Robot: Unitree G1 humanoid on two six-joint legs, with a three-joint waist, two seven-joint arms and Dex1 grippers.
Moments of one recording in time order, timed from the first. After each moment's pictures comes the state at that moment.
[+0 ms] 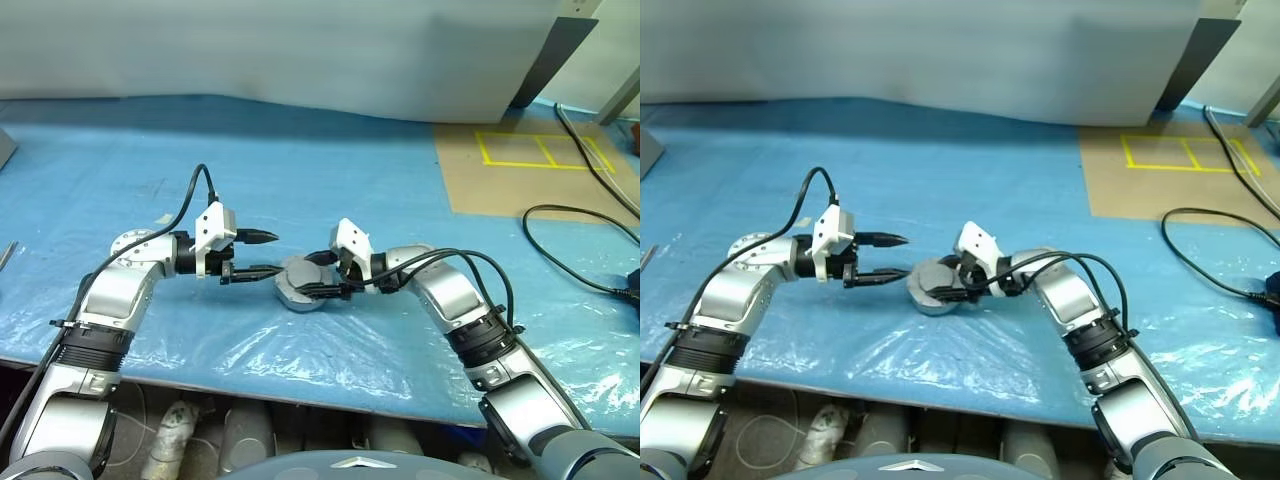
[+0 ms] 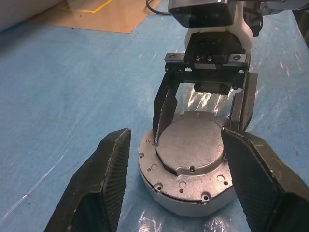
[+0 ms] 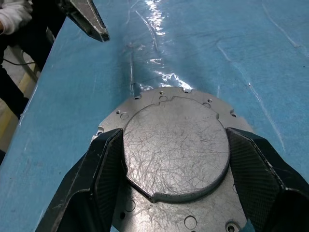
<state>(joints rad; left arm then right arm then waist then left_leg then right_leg) -0.42 0.62 -0.08 0.08 -0.36 0.17 -1.26 -0.53 -0.33 0.36 0.09 0.18 0.52 1.02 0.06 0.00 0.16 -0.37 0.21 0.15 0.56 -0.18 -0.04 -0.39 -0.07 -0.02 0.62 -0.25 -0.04</state>
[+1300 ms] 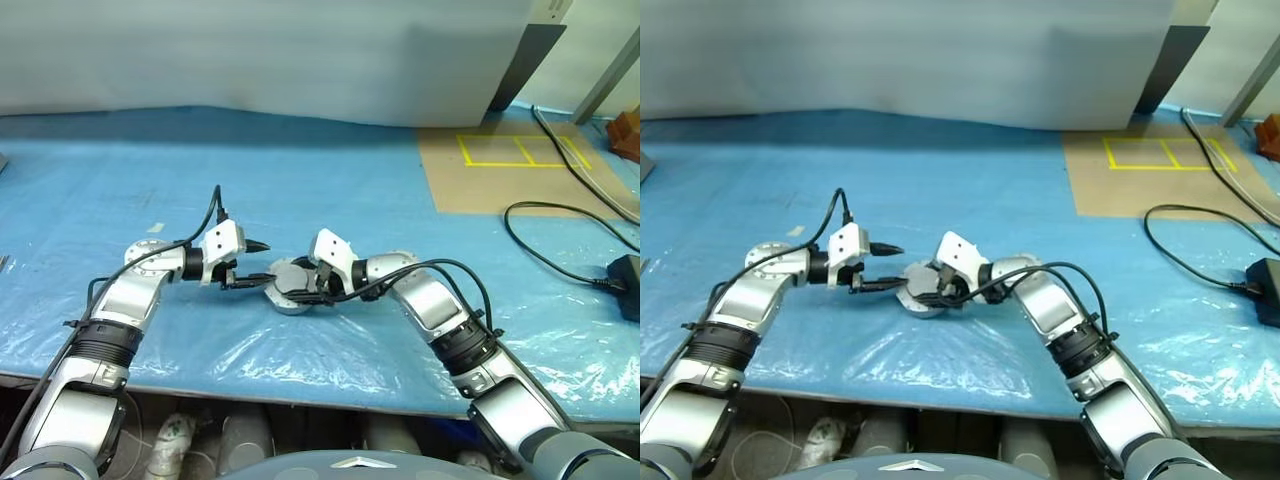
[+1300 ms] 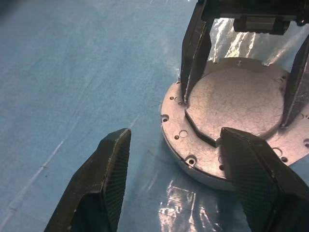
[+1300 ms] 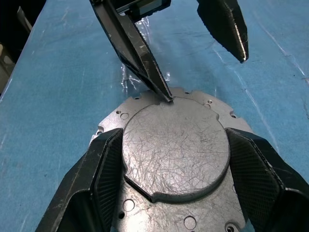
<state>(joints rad) -0.47 0.59 -0.16 0.33 -0.14 -0.07 -1.18 -0.50 -0.29 0.45 0.09 0.08 0.45 0.92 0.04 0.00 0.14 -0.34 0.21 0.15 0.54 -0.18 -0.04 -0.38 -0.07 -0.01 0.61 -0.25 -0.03</state>
